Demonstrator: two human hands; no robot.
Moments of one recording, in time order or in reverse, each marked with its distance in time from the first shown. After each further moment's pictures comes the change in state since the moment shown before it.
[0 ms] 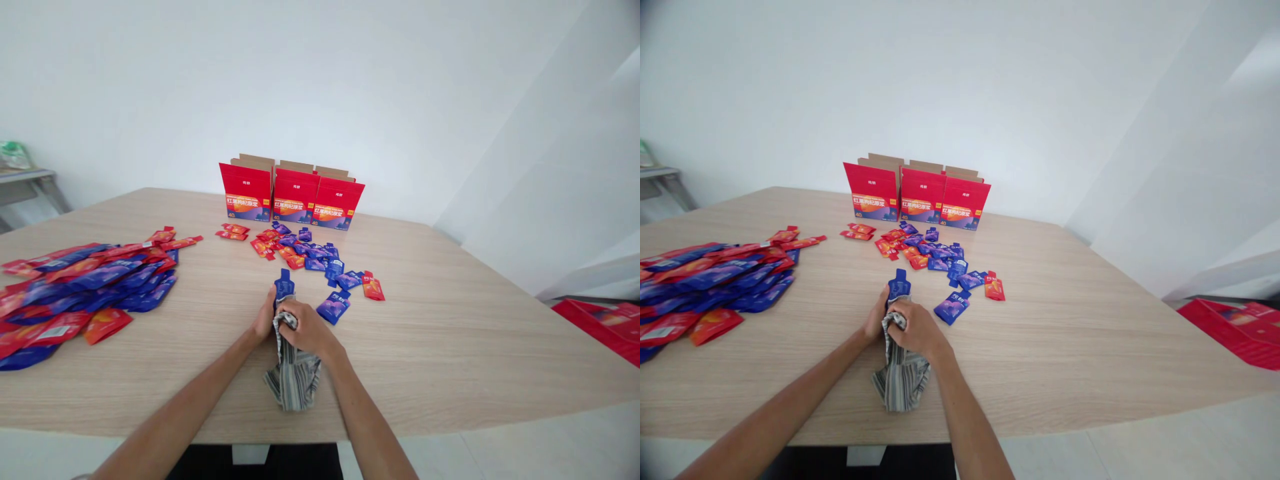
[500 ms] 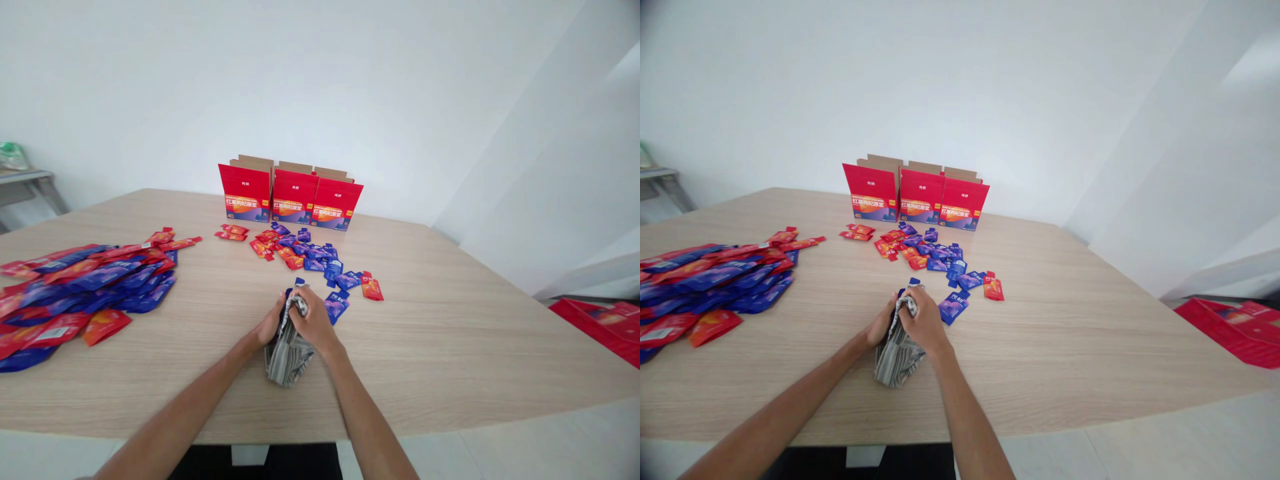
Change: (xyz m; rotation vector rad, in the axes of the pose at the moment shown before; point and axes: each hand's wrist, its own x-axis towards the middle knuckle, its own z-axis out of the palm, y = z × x) left_hand -0.011 -0.005 0.007 0.057 -0.235 0.006; right_hand 0.003 0.004 -0.003 -0.014 0.330 0.084
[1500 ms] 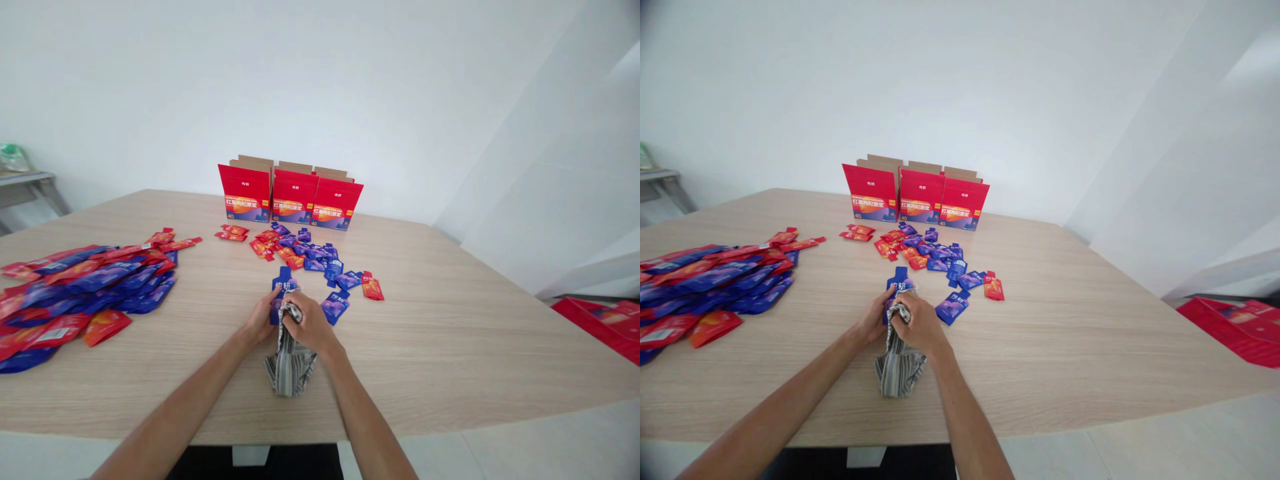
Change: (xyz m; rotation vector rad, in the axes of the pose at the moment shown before) left_hand 0.009 0.016 -0.004 -0.315 0.191 -0.126; right_hand -0.002 -0.007 -0.002 -0.038 -0.160 -0.061
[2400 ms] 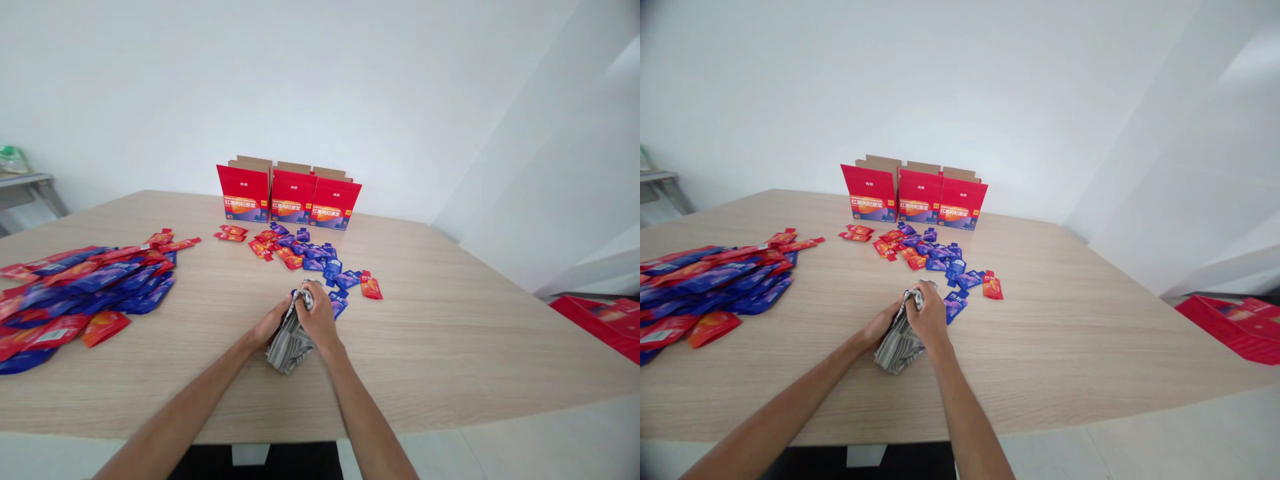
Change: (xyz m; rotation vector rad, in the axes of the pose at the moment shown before) left_hand -0.015 -0.019 0.007 0.176 -0.166 -0.071; right_hand 0.004 0.014 0.000 -0.044 0.348 0.112
